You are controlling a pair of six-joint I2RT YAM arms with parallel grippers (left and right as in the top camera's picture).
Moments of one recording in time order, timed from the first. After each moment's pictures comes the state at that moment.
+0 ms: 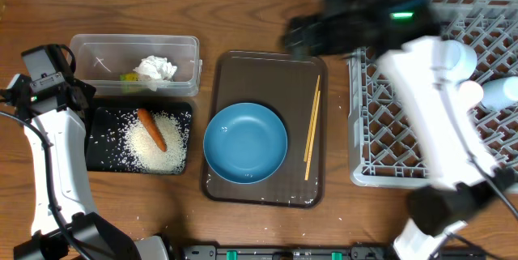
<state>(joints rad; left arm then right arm) 0.43 1.47 1.20 -0.80 -0.42 -0.70 0.46 1.89 2.08 -1.20 -0.33 0.28</state>
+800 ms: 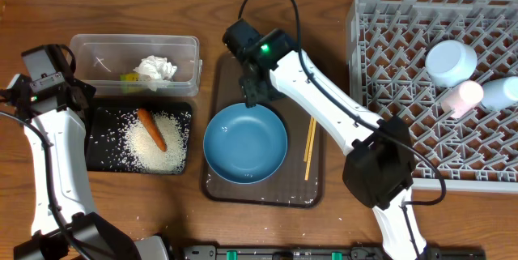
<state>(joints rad) 0.43 1.47 1.20 -0.80 -0.42 -0.70 0.72 2.21 2.06 -1.28 0.12 0.44</state>
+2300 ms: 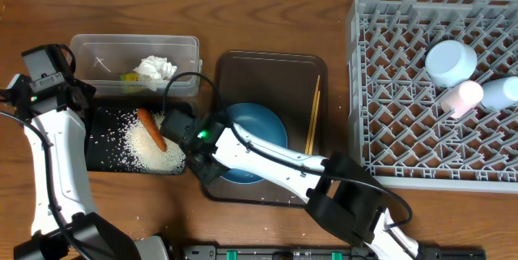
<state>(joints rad) 0.43 1.47 1.20 -0.80 -0.42 -0.70 1.09 2.21 1.83 -1.05 -0.06 0.37</state>
